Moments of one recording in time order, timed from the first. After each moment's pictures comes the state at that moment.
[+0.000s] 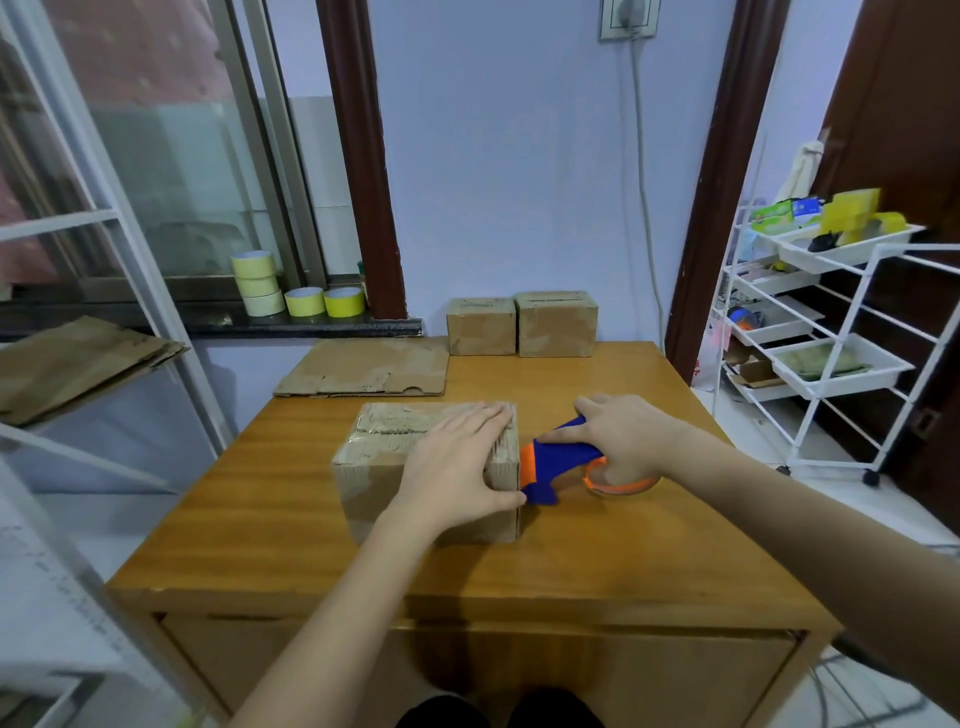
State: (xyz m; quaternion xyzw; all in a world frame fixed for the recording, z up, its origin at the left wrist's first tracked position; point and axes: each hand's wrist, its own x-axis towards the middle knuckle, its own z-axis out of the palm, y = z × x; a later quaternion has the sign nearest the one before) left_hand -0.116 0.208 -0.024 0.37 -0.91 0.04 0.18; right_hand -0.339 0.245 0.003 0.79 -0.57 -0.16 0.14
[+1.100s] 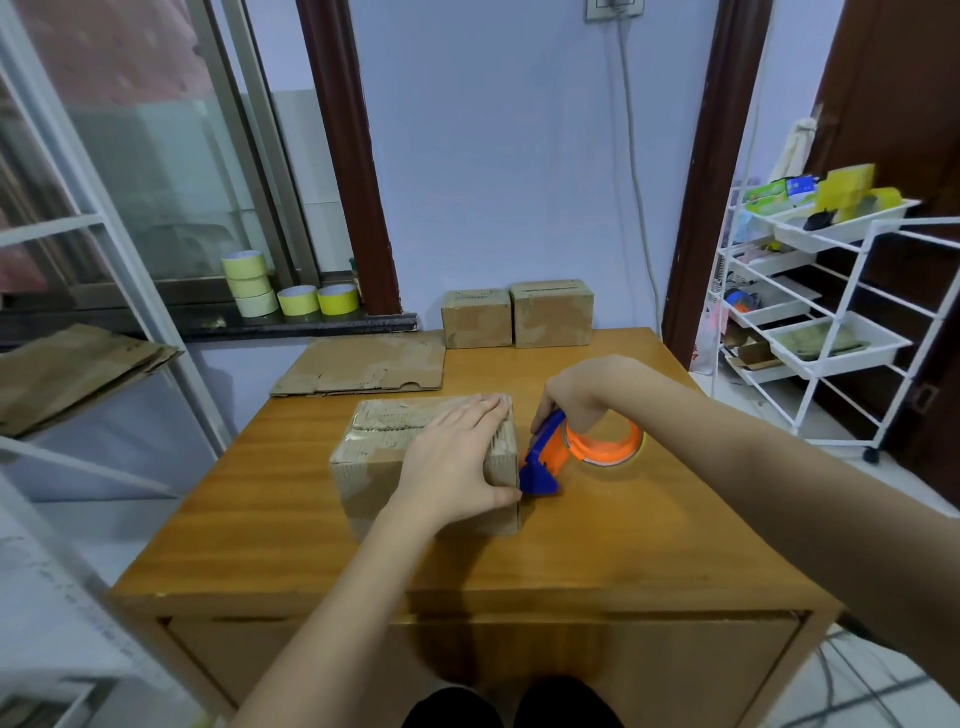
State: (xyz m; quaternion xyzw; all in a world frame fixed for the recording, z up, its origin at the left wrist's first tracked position) left_hand -0.117 0.203 -0.027 0.36 -0.92 0.06 0.18; right_hand -0.304 0.206 0.042 0.72 -0.65 -0.24 -0.09
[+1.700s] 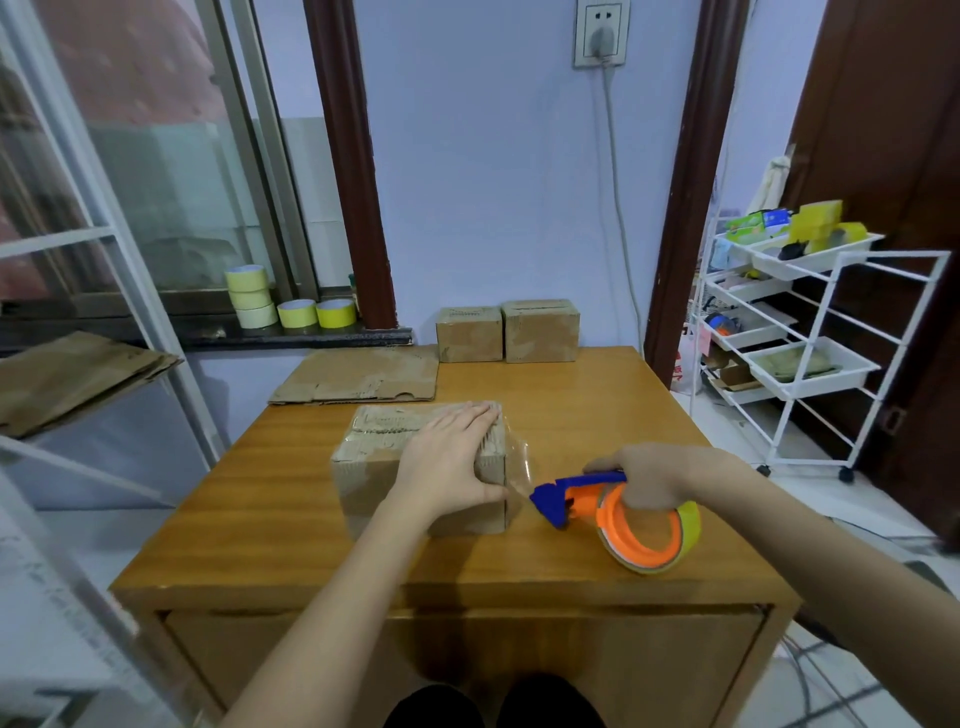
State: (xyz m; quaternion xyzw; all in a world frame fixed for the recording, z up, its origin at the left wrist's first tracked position) left_hand -0.117 0.208 -0.022 0.37 -0.91 0.05 0.16; right_hand -0.333 0.310 0.013 0.65 -0.73 -0.11 -0.19
